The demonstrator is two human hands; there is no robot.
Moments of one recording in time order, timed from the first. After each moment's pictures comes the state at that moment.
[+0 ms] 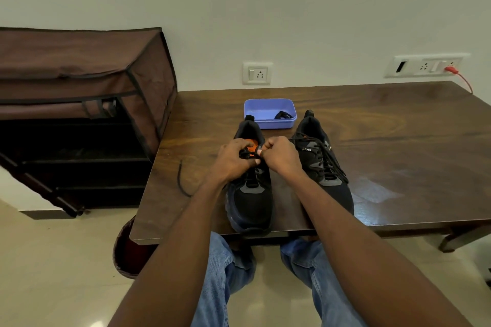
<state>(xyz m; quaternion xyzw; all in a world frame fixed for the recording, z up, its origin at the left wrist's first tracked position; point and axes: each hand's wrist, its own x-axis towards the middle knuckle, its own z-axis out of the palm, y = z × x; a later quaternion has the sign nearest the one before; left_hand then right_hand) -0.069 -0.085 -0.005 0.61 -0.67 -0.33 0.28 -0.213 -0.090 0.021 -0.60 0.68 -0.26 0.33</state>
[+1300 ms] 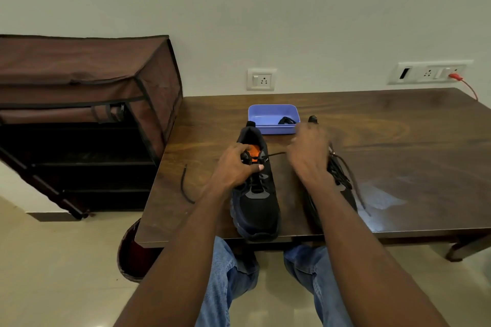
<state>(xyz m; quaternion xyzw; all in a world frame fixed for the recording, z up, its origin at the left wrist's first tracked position) -0.069 -0.068 0.007 0.65 -0.63 -0.32 0.29 -0.244 -0.089 0.042 -0.67 0.72 -0.21 -0.02</state>
